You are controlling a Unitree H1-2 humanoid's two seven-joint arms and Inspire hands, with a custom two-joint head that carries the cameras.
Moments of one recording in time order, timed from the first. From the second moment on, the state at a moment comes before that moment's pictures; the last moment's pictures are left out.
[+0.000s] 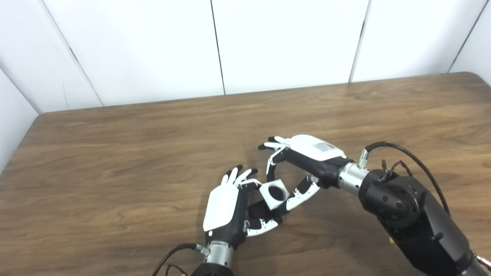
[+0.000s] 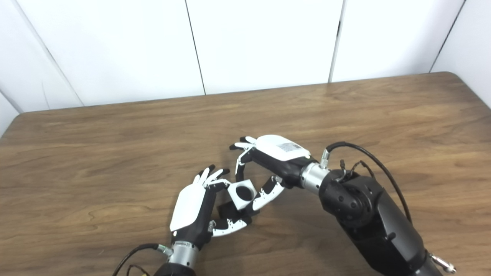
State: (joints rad) left arm 0.07 -0.04 -0.50 -0.21 0.88 0.27 0.09; right arm -0.34 -0.40 0.39 -0.41 -0.66 0.26 0.65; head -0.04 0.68
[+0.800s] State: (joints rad) left arm 0.06 -0.05 -0.52 -0.20 0.87 0.29 0.10; right arm -0.33 -0.44 0.46 -0.41 -0.87 0.20 0.71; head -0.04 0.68
